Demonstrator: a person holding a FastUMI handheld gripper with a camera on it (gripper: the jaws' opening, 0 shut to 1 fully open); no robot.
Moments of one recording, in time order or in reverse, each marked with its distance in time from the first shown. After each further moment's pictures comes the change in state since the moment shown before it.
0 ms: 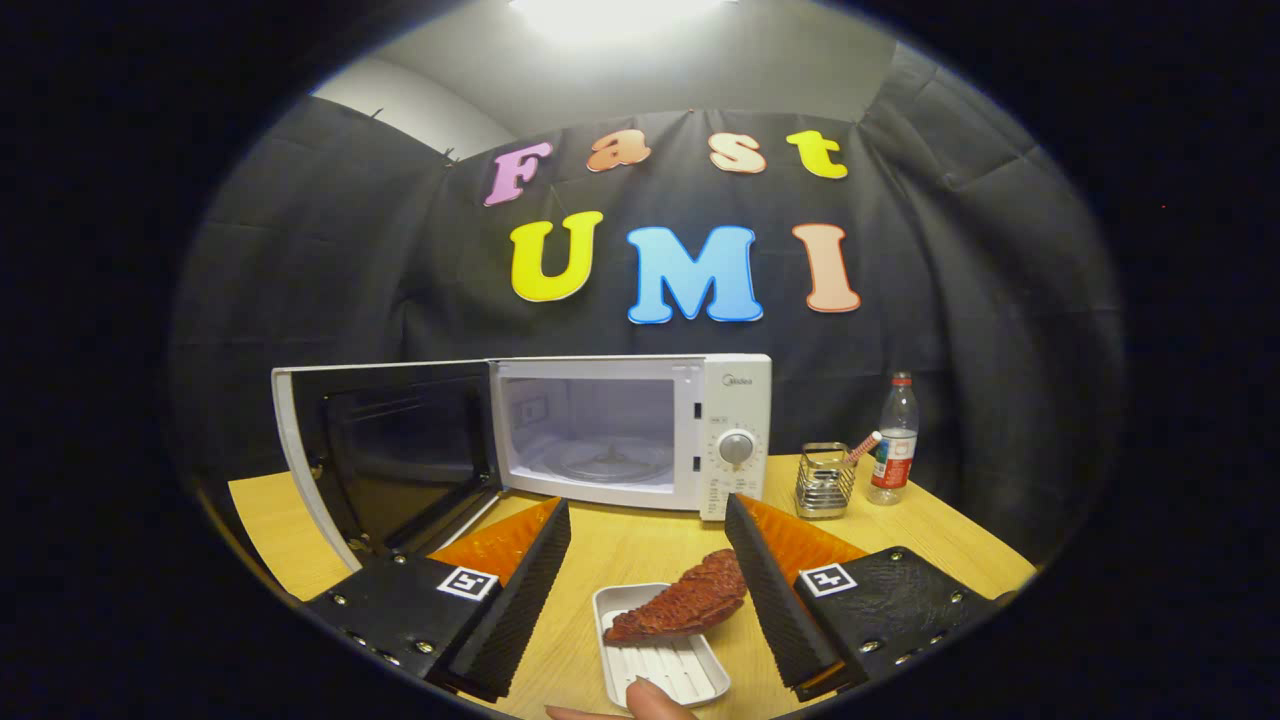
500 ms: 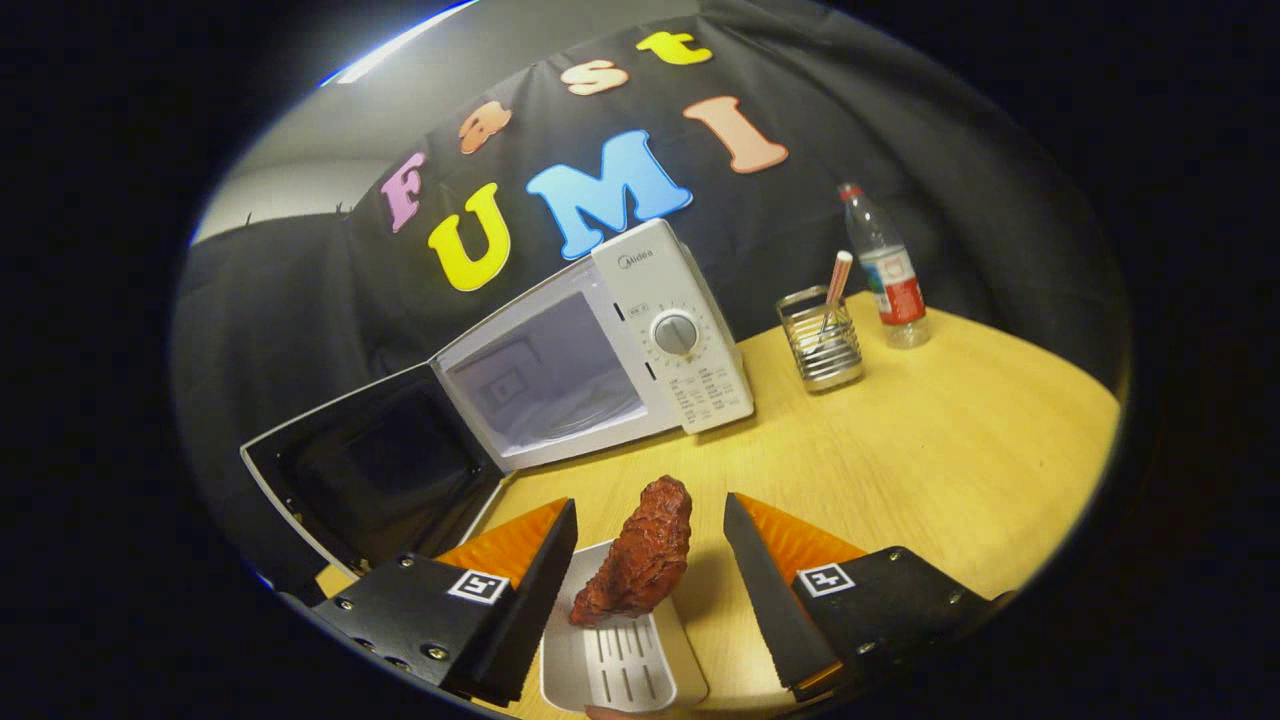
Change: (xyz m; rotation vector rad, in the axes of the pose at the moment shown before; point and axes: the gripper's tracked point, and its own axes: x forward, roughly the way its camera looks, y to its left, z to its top) arm 0.032 -0.032 -0.067 0.473 0.235 0.111
